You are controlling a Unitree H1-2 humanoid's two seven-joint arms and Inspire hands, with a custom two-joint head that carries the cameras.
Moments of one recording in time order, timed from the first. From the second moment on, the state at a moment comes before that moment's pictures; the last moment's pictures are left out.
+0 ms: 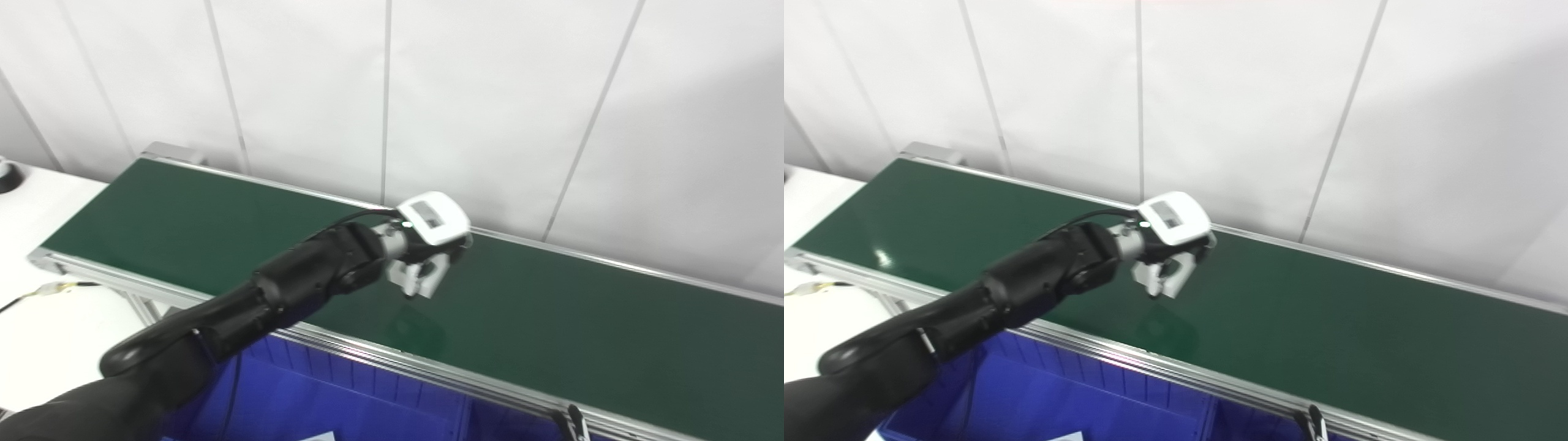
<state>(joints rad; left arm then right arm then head) -0.67 0.45 -0.61 0.20 1.06 -0.07 -0.33 0.14 -0.03 0.20 0.36 0.01 -0.44 0.00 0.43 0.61</state>
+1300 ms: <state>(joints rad) -0.26 0.47 -0.38 -0.31 0.99 0.00 -0.74 0.13 -0.02 0.08 0.26 0.02 -0.43 0.12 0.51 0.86</state>
